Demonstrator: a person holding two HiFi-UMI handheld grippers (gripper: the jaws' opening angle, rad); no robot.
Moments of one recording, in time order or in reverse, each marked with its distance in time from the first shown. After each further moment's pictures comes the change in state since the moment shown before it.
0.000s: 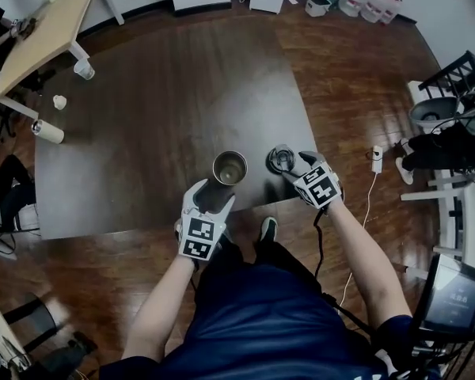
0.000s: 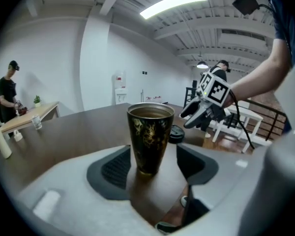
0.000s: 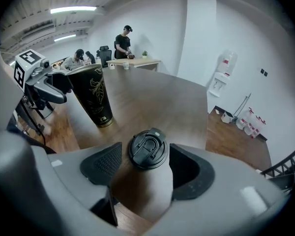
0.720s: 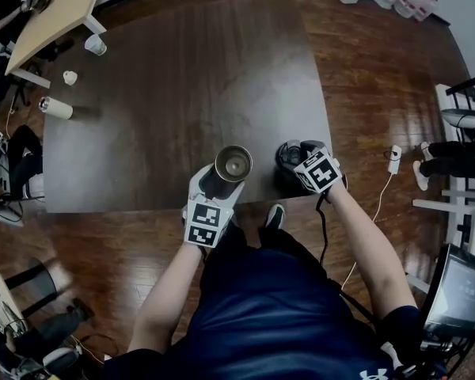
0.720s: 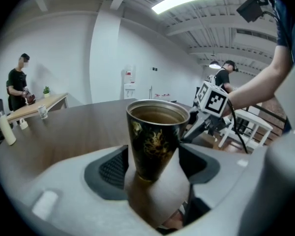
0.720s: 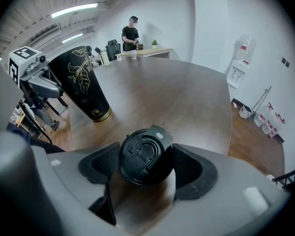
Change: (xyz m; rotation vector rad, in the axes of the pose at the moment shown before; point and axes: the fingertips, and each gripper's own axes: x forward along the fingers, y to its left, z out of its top) left arm 0.024 0.001 0.008 -0.104 0.034 0.084; right arm 0.053 -0.001 -0.005 -0.044 0.096 0.177
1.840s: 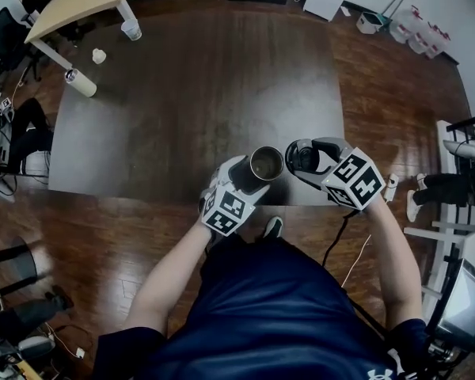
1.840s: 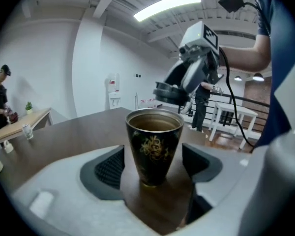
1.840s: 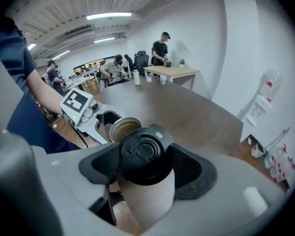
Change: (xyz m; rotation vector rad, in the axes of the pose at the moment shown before) left arm 0.006 -0.001 0.010 0.172 -0.063 -0.162; right arm -0.123 0.079 0.137 -0.259 -0.134 0.148
